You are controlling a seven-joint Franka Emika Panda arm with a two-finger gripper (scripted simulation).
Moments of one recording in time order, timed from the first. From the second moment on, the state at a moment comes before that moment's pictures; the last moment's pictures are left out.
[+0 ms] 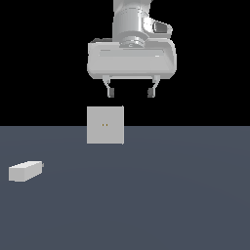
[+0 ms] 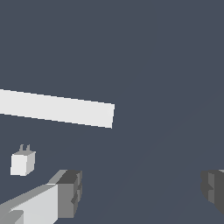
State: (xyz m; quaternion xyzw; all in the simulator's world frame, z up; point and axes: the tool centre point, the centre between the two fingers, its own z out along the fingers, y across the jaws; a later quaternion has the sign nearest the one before) arm -0.006 -0.015 0.175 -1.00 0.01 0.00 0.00
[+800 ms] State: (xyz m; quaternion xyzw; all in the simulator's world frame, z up) arm -0.017 0.010 0.164 -1.00 0.02 -0.03 0.00
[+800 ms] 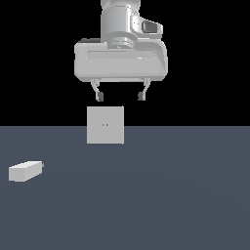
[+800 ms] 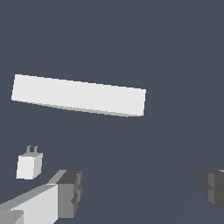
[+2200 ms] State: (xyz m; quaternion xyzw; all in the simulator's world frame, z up) arm -0.055 0.147 0.090 -0.98 0.04 -0.17 0.00
